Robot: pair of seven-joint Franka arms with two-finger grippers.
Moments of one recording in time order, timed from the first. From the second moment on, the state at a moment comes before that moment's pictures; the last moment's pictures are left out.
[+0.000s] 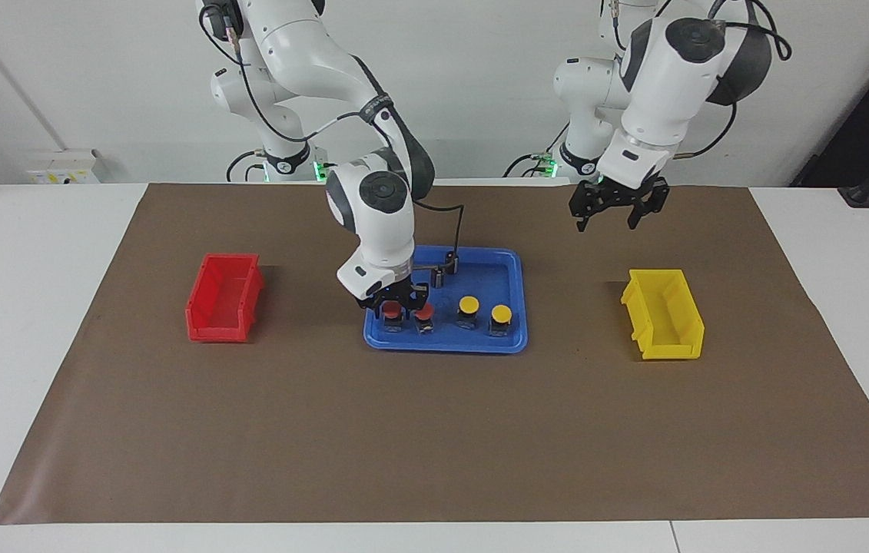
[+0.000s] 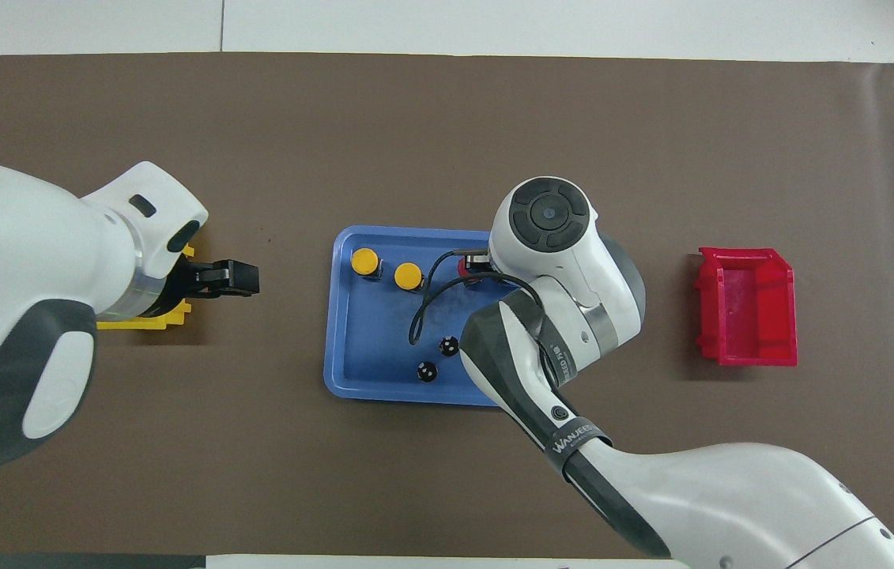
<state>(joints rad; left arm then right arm) -0.37 -0.10 -0.06 -1.95 -0.01 1.86 -0.41 0.51 0.36 0.00 -1.82 -0.03 2.18 0.57</state>
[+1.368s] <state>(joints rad) -0.54 0.30 -0.06 -1.80 0.09 2.12 -0.78 0.10 0.04 -0.02 -1.87 -0.02 1.88 0.09</state>
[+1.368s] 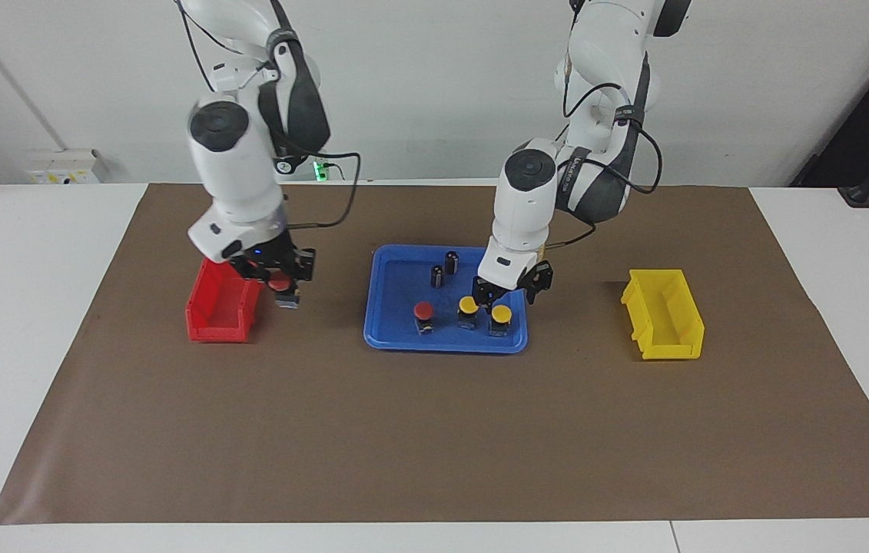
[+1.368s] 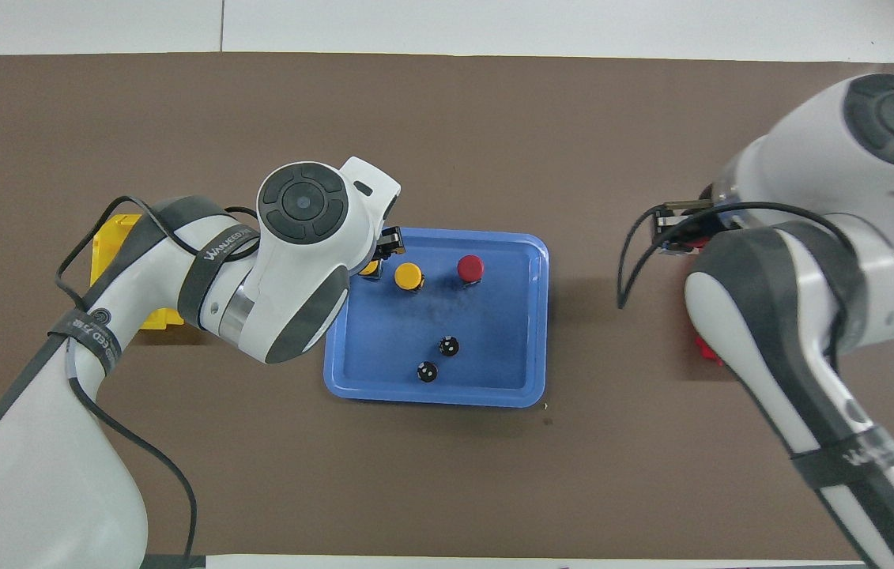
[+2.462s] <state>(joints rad) -0.54 0.33 -0.06 -1.81 0.04 2.17 -0.84 -0.09 -0.07 -0.01 -2.35 0.01 2.25 -0.14</state>
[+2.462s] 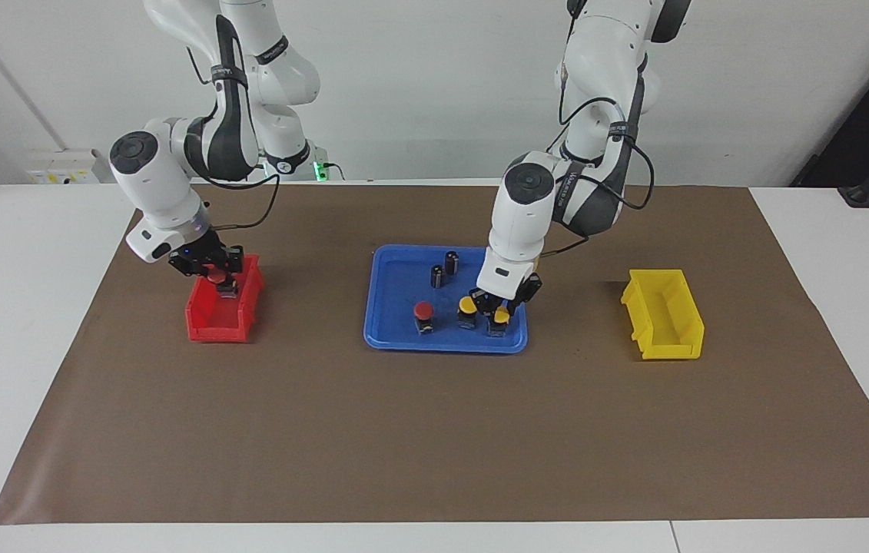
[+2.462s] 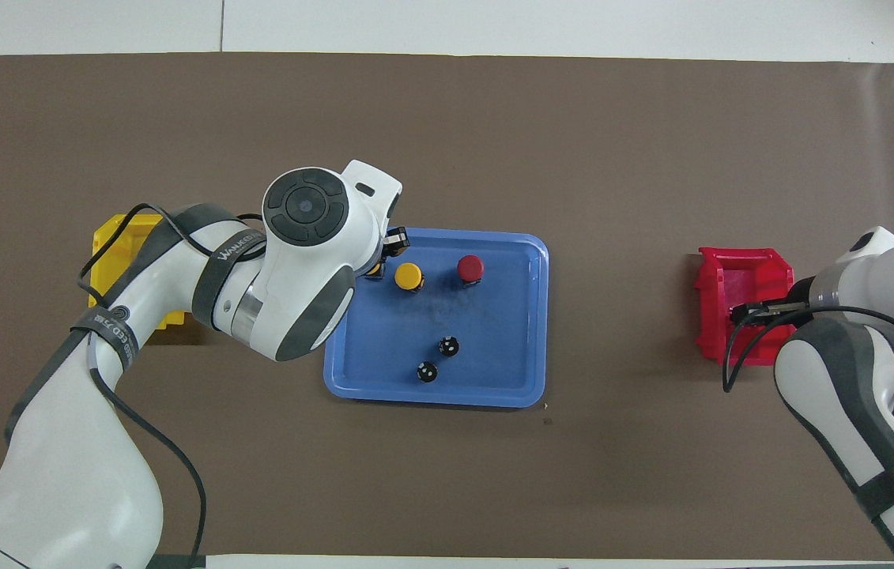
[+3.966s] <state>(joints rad) 0.03 0.03 -0.03 -2.00 0.01 1.99 -0.18 -0.08 -0.06 0.00 -2.25 0.01 2.10 -0.14</state>
